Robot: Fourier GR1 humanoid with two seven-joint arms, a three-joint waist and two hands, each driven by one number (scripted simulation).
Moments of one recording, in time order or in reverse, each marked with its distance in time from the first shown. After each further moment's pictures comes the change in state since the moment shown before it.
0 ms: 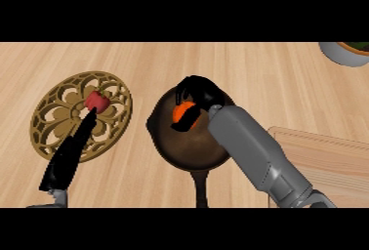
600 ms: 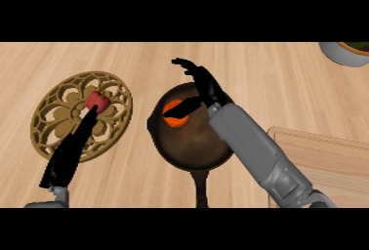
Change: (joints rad) left arm -0.019 -0.003 0.005 0.003 0.007 -0.008 0.016; right arm -0.004 0.001 -0.030 0.008 -0.404 -0.258 -0.164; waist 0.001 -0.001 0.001
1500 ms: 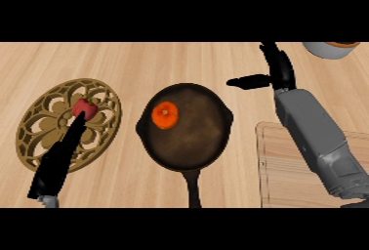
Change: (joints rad) left arm 0.061 0.005 0.044 -0.029 0.010 0.011 -0.001; right arm 0.013 -0.251 -0.304 0.202 -0.186 0.050 -0.335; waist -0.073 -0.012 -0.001
